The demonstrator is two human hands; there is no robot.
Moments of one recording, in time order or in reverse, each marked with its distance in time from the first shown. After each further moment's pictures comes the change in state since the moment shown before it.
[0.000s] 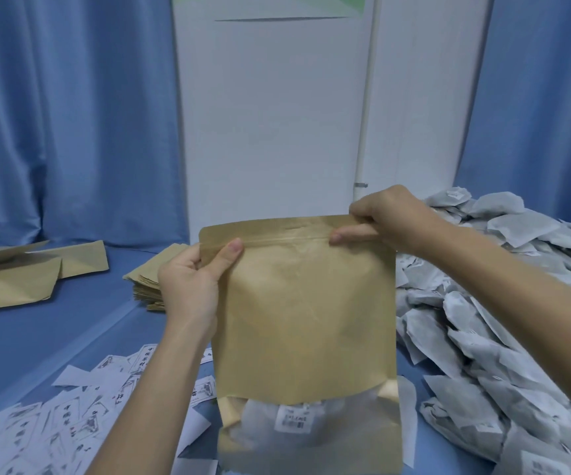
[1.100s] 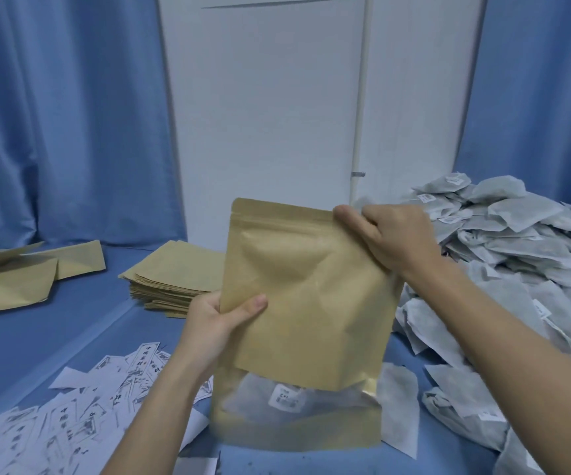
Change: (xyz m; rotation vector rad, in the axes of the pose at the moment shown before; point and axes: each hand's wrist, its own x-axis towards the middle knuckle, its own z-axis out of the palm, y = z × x) left_hand -0.017 -0.043 -0.021 0.151 -0.370 -0.315; right_hand -0.019 0.010 0.050 -0.101 0.403 0.317
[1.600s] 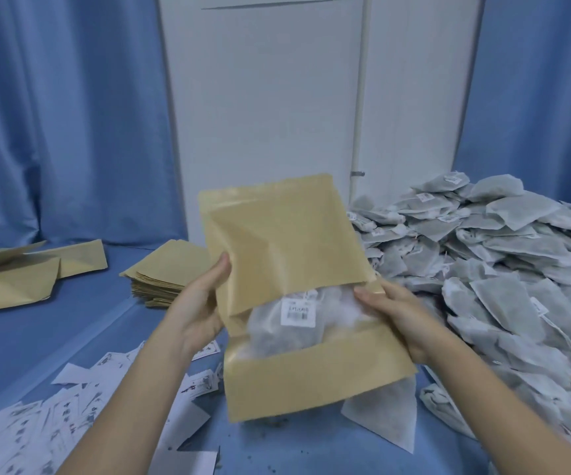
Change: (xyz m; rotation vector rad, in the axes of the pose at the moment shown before) left_hand 0.026 0.014 -0.009 -0.475 -0.096 -0.234; right_hand -0.093 0.026 0.028 1.375 -0.549 0.655
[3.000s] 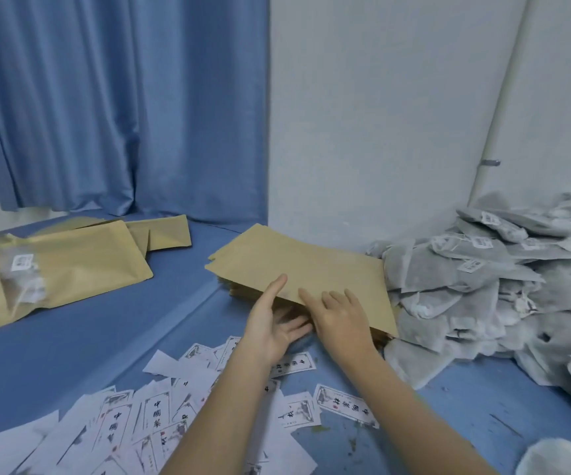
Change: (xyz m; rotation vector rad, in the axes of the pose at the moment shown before) left_hand 0.072 -0.007 -0.107 -0.171 0.401 -0.118; right_hand 0.174 0.134 0.186 -1.490 0.321 -0.975
